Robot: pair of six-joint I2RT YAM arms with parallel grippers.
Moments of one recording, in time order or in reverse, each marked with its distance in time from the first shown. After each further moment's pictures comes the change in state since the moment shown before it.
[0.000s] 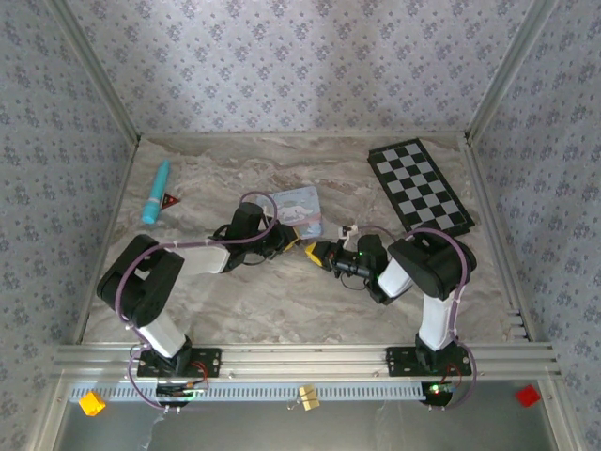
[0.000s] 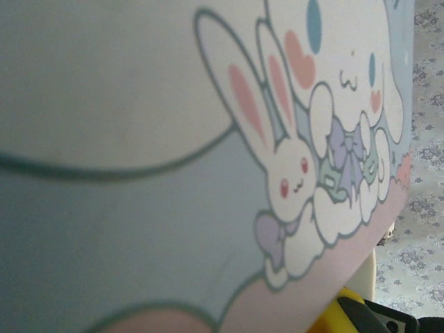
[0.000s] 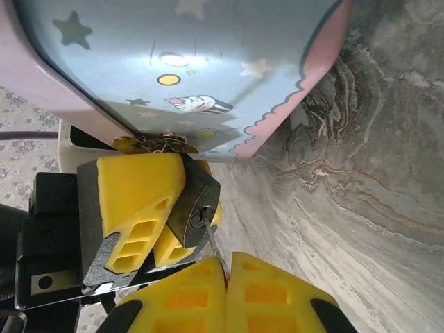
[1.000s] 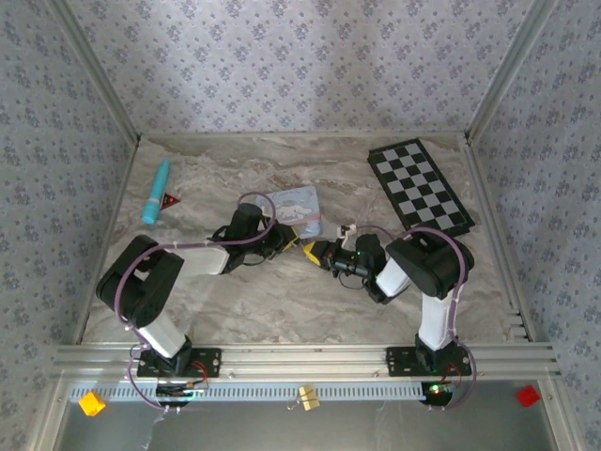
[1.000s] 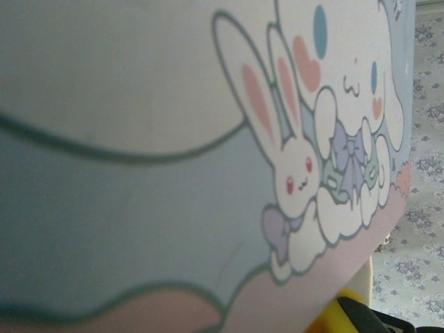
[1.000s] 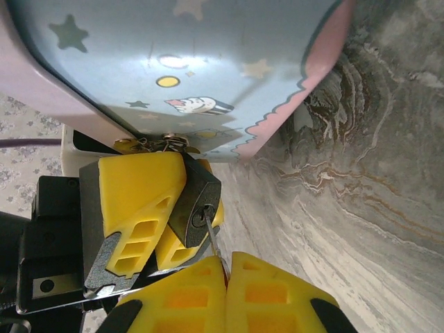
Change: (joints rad) left arm 0.000 -0.004 -0.015 0.022 -0.028 -0.023; right arm 0.016 0.011 0.016 0.002 0.011 0.014
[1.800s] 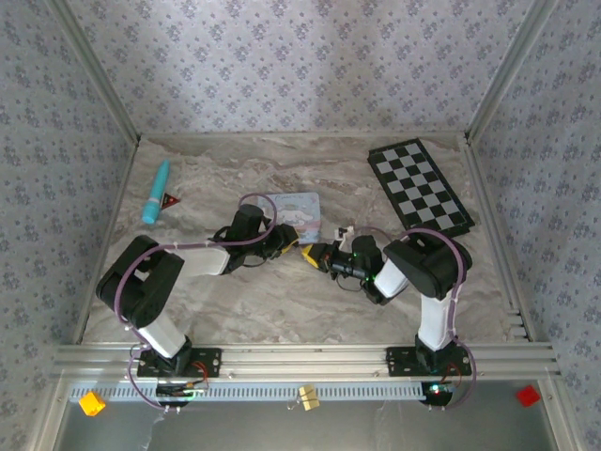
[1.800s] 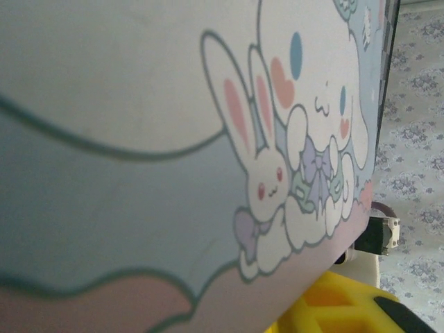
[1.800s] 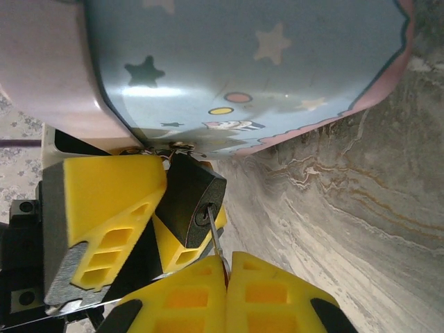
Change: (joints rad) left arm -0.010 -0.001 0.000 -0.027 -0.013 0.022; right arm 0.031 0.005 0.003 -0.030 0.035 -0.012
